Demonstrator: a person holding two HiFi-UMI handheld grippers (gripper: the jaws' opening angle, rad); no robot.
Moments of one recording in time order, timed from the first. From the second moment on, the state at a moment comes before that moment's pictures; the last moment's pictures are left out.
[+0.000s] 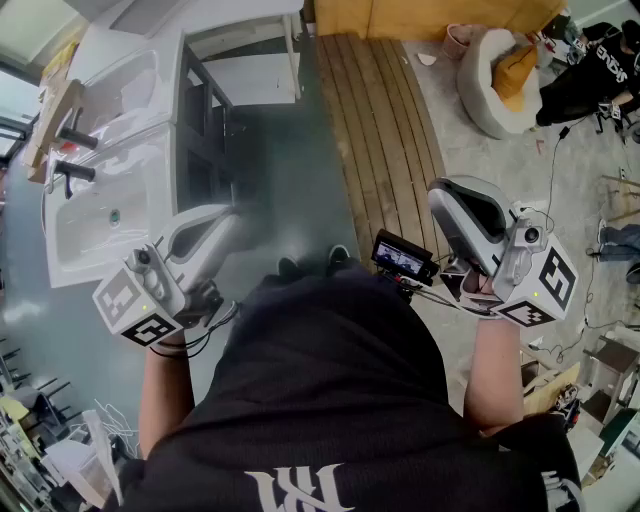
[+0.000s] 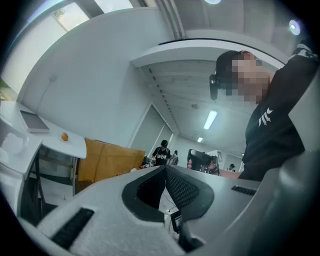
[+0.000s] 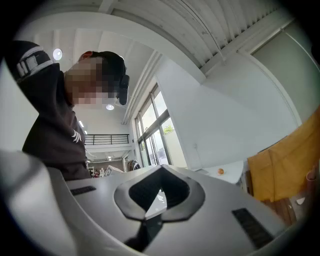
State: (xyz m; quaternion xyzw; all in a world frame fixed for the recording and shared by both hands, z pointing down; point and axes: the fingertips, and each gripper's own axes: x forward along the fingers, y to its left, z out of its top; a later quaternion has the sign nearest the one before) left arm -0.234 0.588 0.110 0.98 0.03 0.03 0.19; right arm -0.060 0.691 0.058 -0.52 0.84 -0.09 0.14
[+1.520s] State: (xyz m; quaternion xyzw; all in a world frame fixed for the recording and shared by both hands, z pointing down) left arm -0.170 0.497 0.101 0.99 0.04 0.02 0.14; right arm -0.061 0.562 0.079 -0.46 0.87 -0.13 0.09
